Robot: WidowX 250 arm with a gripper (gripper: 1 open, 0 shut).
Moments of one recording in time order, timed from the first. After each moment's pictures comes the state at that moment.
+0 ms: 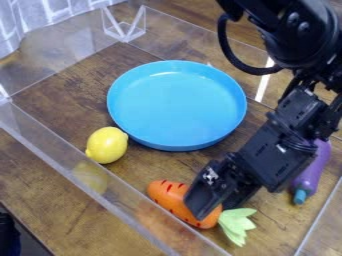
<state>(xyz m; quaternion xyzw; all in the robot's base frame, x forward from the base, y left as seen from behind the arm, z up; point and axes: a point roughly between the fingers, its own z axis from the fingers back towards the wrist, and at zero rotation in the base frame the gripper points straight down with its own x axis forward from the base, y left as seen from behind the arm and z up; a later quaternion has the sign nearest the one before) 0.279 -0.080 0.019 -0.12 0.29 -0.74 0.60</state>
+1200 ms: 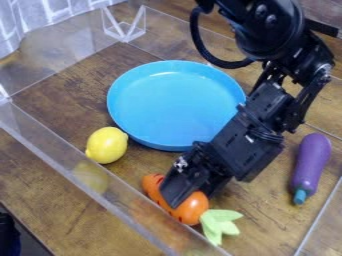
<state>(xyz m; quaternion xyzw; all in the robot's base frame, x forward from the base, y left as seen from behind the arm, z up) 0.270 -0.058 0.021 -0.13 0.30 -0.73 0.60</state>
